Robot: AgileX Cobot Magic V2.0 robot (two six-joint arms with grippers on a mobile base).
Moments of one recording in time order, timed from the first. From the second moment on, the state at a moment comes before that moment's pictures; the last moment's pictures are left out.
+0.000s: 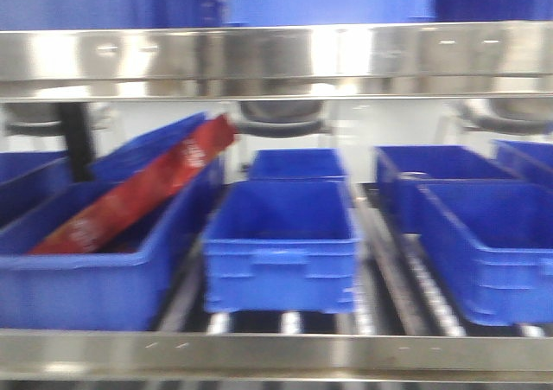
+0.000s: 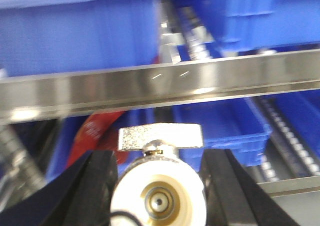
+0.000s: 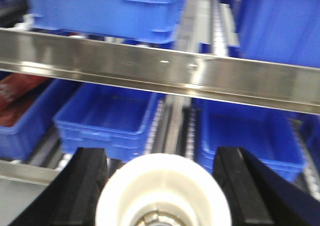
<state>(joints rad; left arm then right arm) 0.02 0.84 -1.07 -0.07 0.66 0.15 0.09 0.74 -0.90 0.16 0.61 -0.15</state>
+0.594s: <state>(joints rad) 0.02 0.84 -1.07 -0.07 0.66 0.15 0.09 0.74 -0.90 0.16 0.61 -0.15</state>
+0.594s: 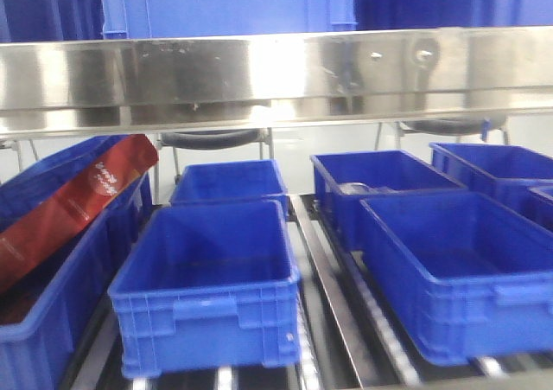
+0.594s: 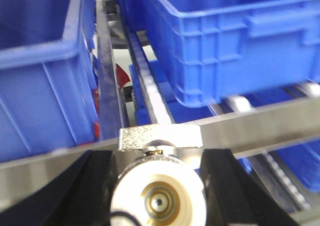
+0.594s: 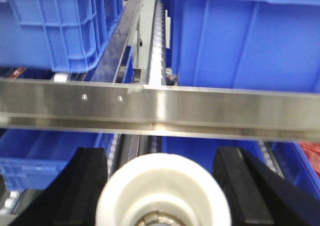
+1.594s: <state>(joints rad) 0.02 0.84 -1.07 -0.08 0.66 0.15 0.09 0.74 -0.90 0.16 0.61 -0.15</state>
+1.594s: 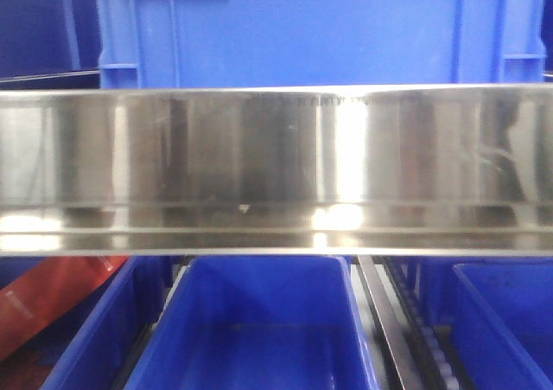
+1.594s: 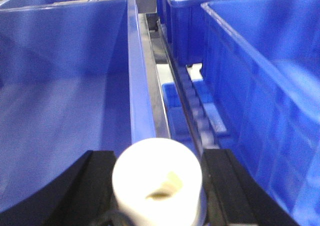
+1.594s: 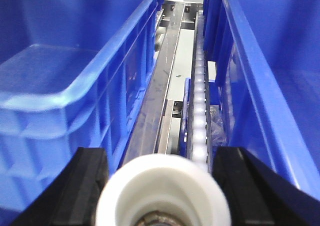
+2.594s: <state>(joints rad) 0.02 0.84 -1.07 -0.08 0.65 0.15 0.09 0.74 -0.90 0.16 0.61 -0.15</state>
